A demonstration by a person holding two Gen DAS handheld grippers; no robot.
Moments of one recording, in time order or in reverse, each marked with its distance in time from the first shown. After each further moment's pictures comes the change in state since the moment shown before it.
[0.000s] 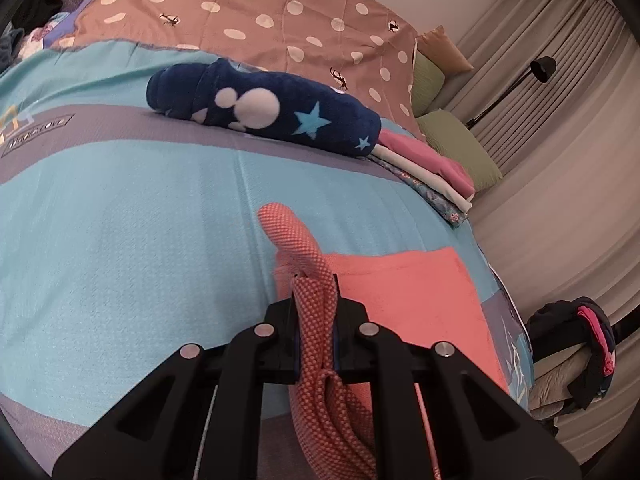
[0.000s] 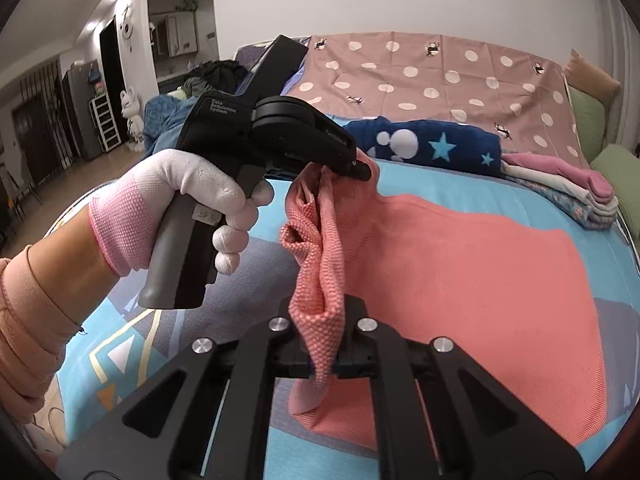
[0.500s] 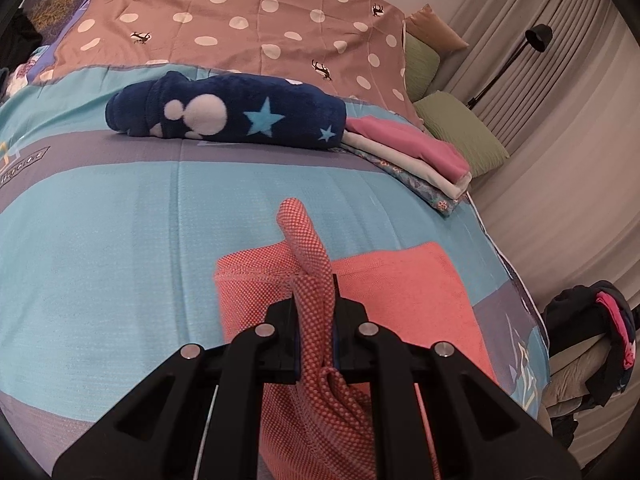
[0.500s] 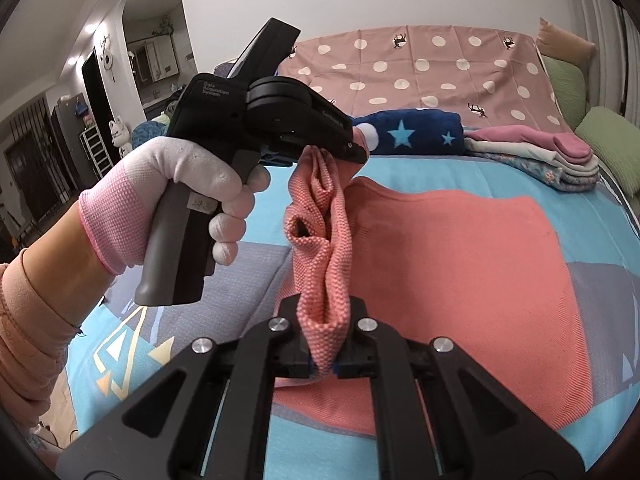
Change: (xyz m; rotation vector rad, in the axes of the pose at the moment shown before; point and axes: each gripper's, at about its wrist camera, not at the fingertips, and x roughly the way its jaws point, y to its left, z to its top) left arm 0.029 -0.077 0.003 0.076 0.021 0.076; right arm -0.034 -0.053 -0.022 0.125 -0.021 0.009
